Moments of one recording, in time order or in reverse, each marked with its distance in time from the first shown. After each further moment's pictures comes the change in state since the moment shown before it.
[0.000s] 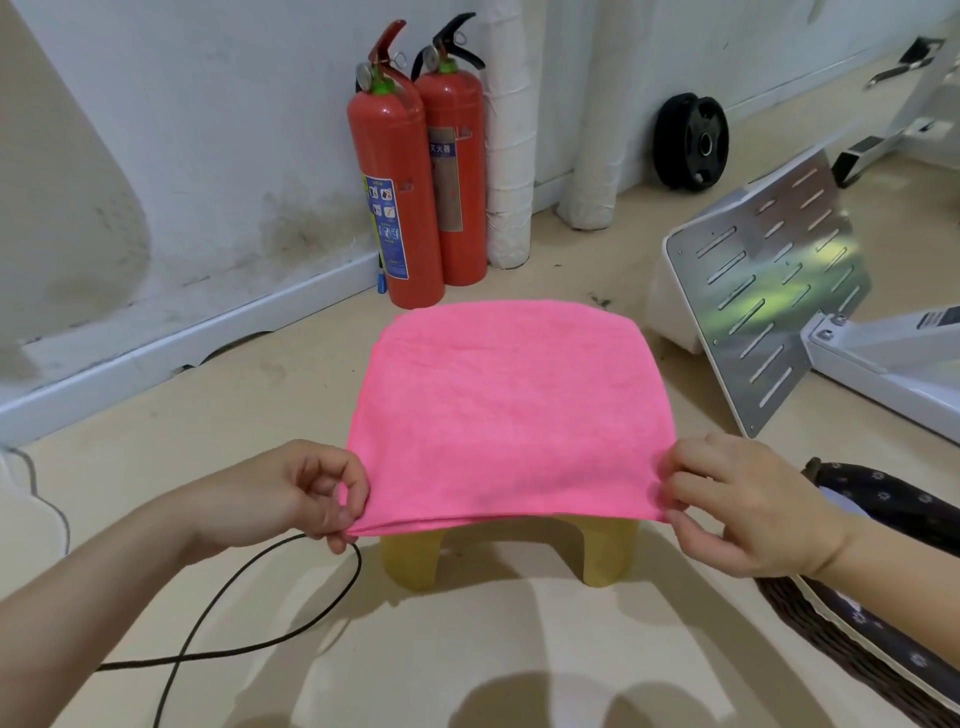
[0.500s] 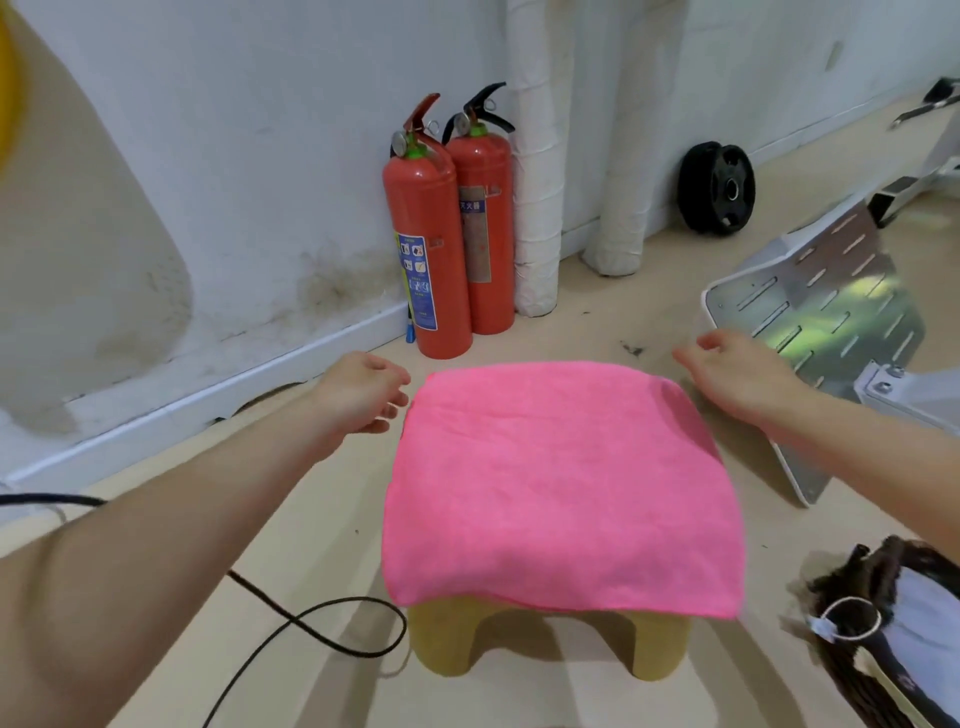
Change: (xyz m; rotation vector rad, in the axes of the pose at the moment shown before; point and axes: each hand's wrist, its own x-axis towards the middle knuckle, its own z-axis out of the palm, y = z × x) left_hand 0.098 0.061 -0.066 -0.134 0.660 -0.145; right_hand 0.135 0.079 -0.017 0.292 0.006 1.211
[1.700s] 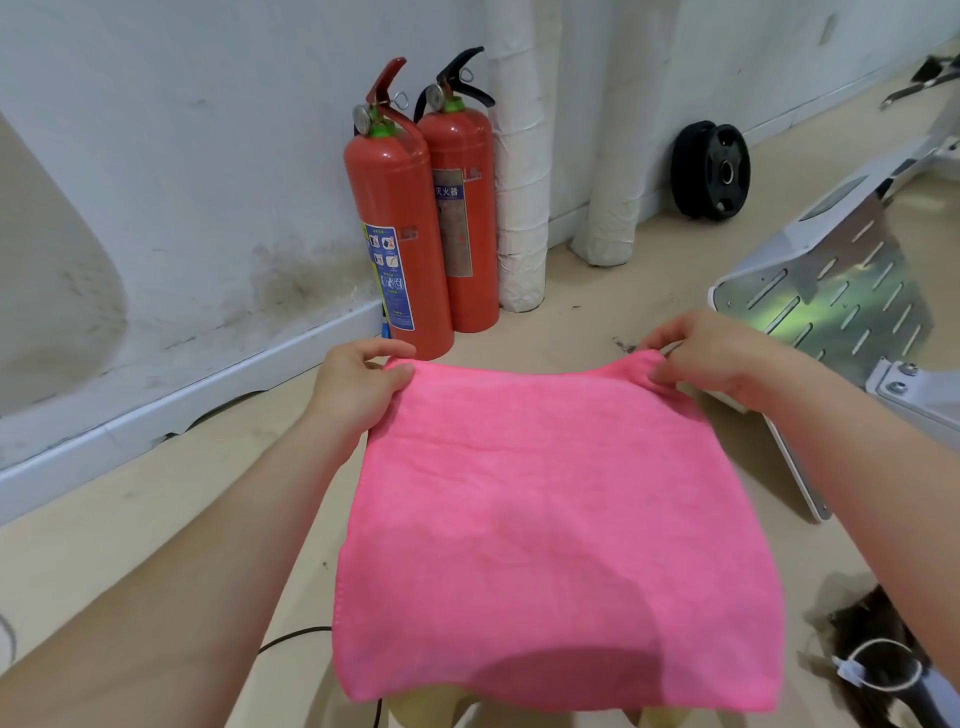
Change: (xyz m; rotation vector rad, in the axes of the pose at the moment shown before) left_hand 0.080 -0.003 0.042 -0.187 0.162 0.199; right_hand 0.071 -0.013 0.017 0.104 -0.226 -0.042
